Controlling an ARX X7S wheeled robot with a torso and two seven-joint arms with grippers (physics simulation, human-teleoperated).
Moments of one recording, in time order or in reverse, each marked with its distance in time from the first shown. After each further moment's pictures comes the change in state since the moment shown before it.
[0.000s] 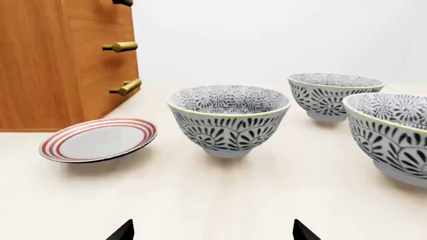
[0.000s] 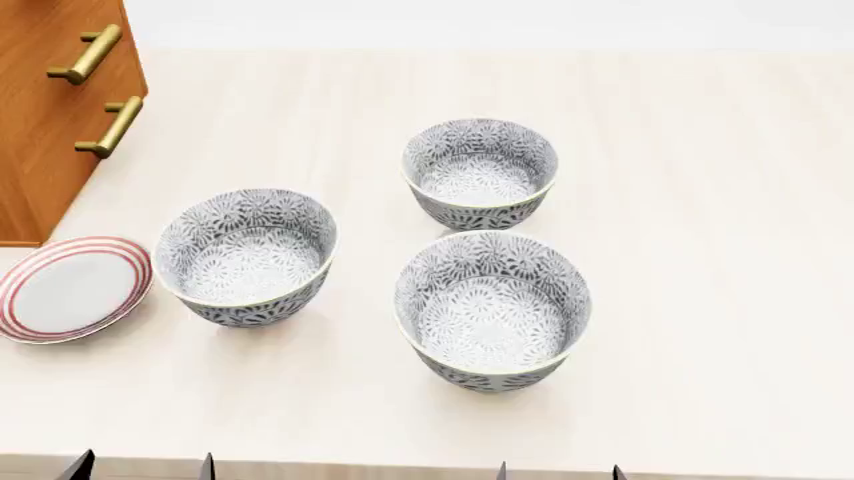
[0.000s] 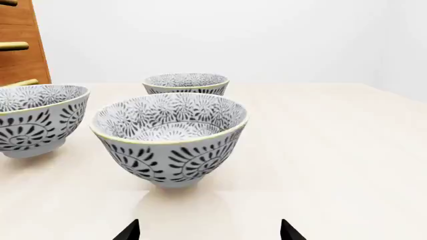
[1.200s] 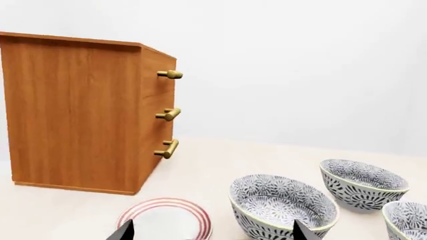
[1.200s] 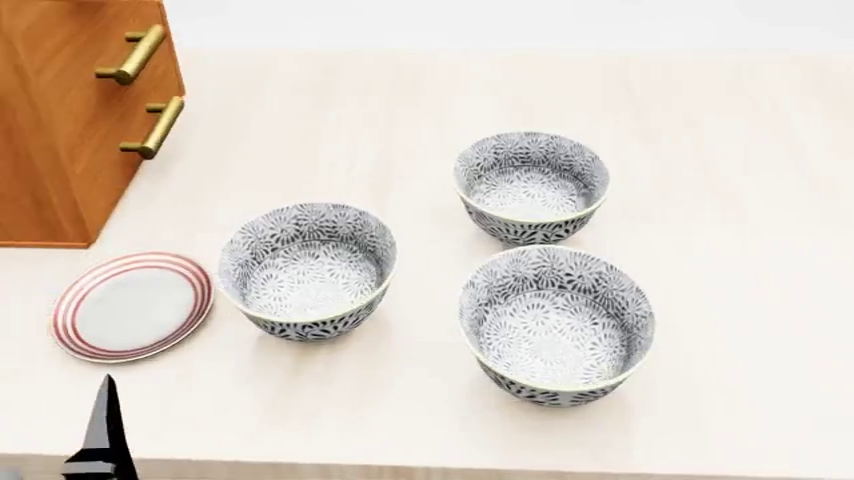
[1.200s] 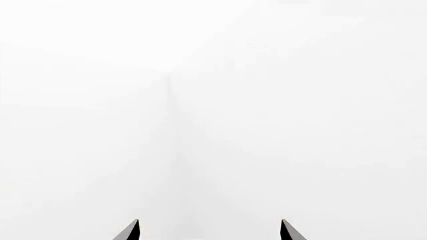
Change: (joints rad) left arm 0.037 -0.141 -0.042 0.450 -0.229 -0.245 -0.085; right arm -0.626 0.046 0.801 -0.930 0.505 -0.130 0.302
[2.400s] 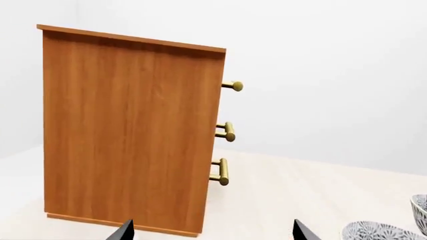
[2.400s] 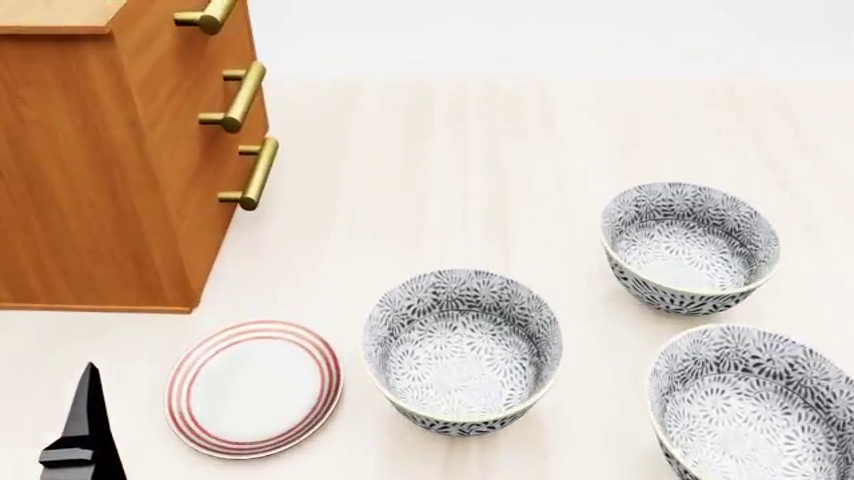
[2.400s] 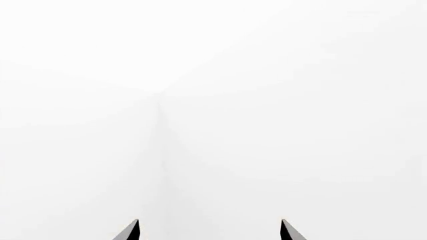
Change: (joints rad) left arm -0.009 -0.055 0.000 0.039 -0.106 -0.034 -0.058; right arm -0.122 0.012 0.086 -0.061 0.031 -0.095 0.118
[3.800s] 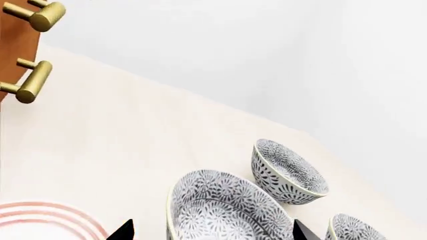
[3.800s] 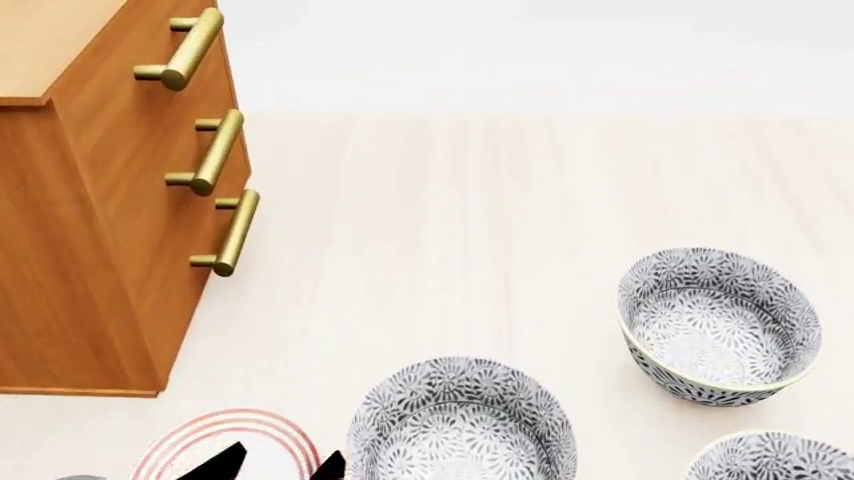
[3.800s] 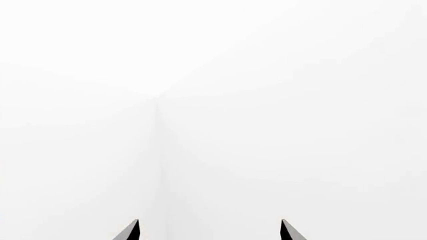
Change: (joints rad) left arm -0.038 0.065 0.246 0.072 -0.370 -0.289 -0.021; right arm -0.019 -0.017 0.009 -0.002 -0.006 -0.040 0.006
